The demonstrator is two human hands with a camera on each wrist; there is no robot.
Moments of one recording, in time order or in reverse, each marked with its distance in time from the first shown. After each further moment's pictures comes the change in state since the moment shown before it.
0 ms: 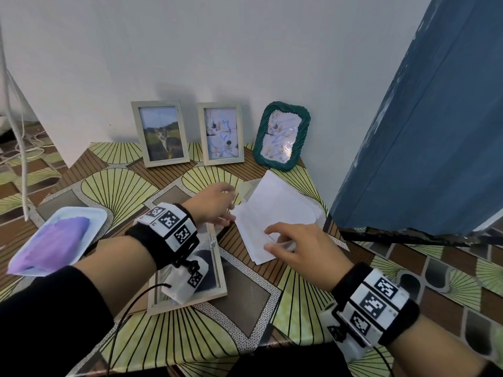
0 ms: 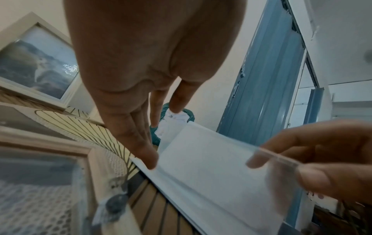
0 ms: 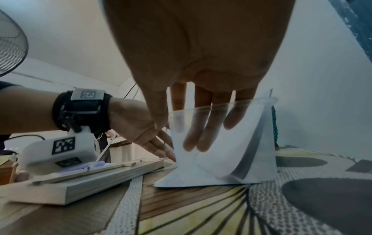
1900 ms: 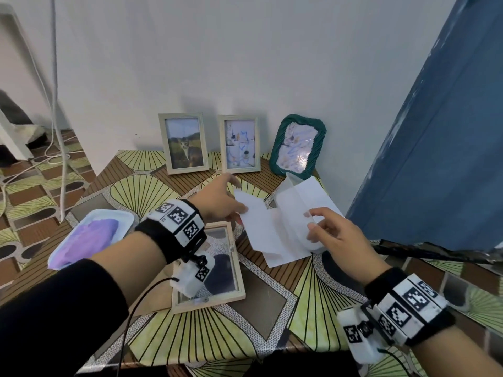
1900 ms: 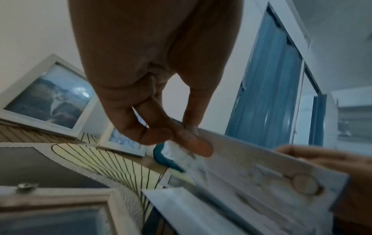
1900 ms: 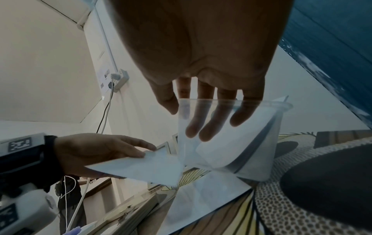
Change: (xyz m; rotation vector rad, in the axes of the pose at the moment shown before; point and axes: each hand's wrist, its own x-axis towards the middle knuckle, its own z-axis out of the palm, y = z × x) left_hand -0.013 0.002 -0.036 0.088 0.072 0.160; right_hand 0.004 0.021 -0.017 0.458 0.153 0.158
